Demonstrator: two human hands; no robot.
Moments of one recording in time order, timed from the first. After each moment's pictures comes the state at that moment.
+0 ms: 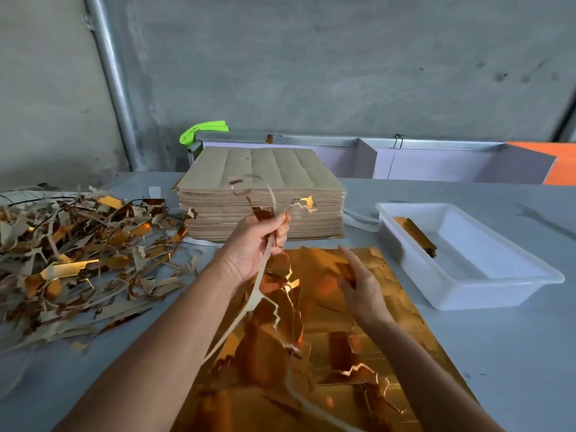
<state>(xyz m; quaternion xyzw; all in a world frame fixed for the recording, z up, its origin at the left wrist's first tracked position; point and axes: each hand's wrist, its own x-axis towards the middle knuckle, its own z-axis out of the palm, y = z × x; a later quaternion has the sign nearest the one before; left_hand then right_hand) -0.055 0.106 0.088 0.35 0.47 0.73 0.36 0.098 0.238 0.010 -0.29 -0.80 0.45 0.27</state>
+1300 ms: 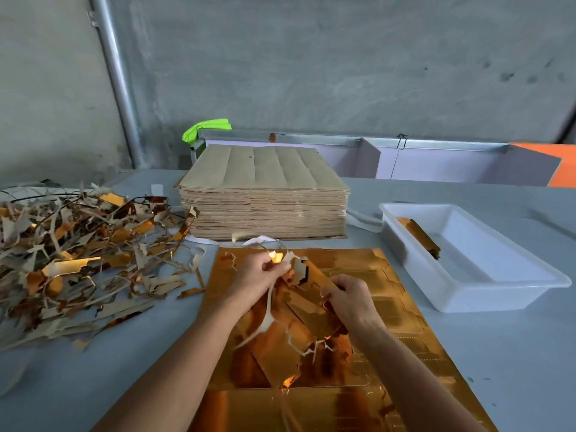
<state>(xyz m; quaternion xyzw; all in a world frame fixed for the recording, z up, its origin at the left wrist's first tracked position) -0.062 0.111 0.017 0.33 0.78 0.51 0.17 0.090 0.206 0.022 -0.37 -0.70 0.57 0.21</state>
